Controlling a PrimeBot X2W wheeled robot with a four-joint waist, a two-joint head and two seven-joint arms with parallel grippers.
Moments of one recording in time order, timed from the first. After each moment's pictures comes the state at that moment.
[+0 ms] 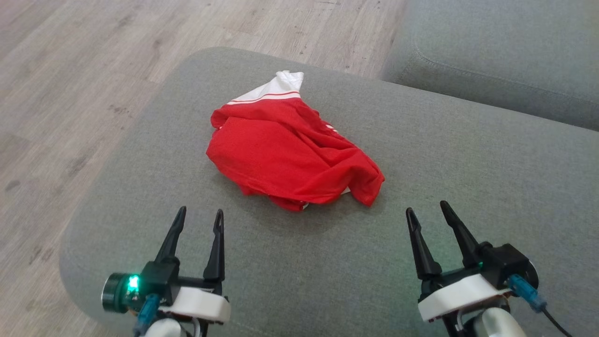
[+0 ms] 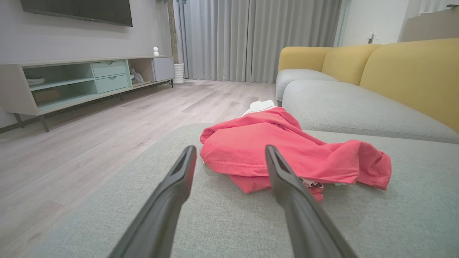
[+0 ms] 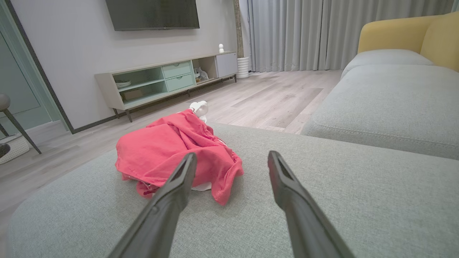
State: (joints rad) left arm -0.08 0.08 -0.27 0.31 -0.16 0.03 -0.25; right arm -0.01 -0.04 0.19 0.28 0.15 0.13 -0.25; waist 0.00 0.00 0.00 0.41
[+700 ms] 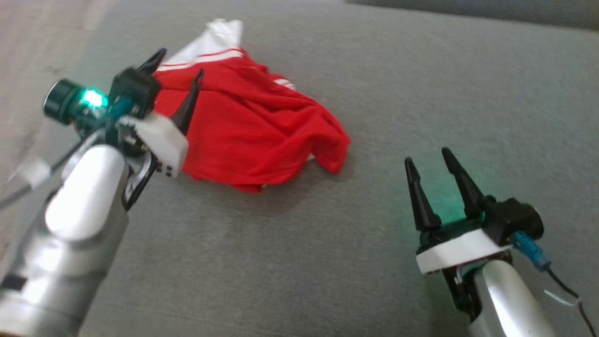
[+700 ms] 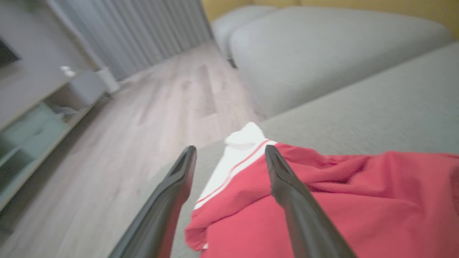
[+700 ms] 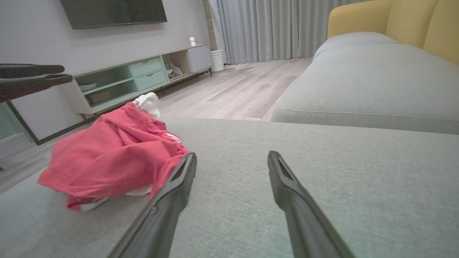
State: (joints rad) left arm -0.71 0.31 -0.44 0.49 -0.18 -0.13 0.07; right arm -0.15 -0.05 0.18 0.26 0.10 0.13 -0.25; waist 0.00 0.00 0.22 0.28
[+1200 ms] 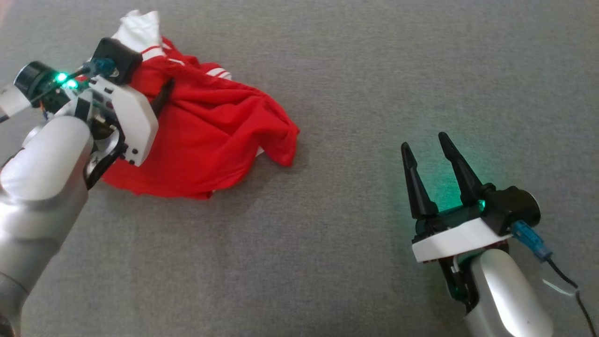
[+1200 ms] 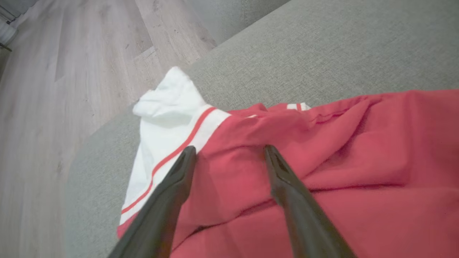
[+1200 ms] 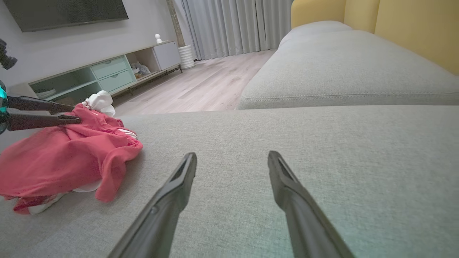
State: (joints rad) left arm -0.99 0.50 -0.93 0.67 -0.59 -0.13 0.28; right arm -0.20 -0.05 0.21 0.24 0.14 0.13 -0.25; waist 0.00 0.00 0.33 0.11
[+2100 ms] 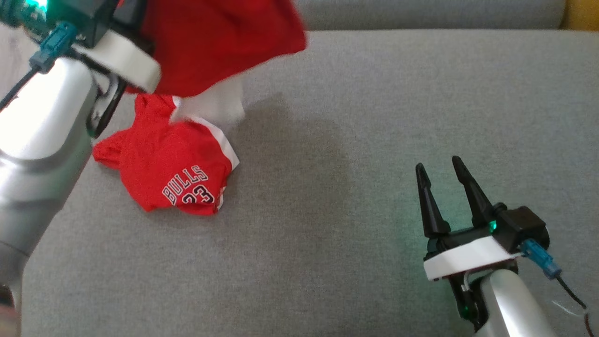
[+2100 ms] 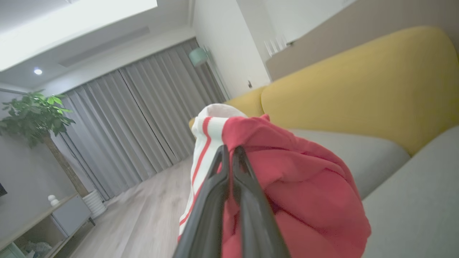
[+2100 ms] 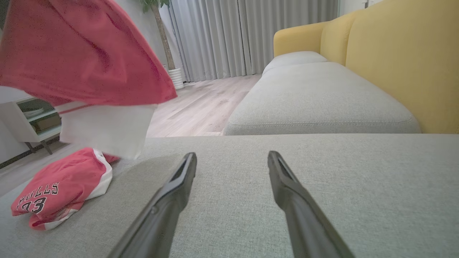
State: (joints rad) left arm -1.13 0.47 -0.91 0.61 -0.55 0.00 -0.24; right arm -0.13 -0.05 0.16 0.26 0.16 0.13 -0.25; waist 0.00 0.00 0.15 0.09
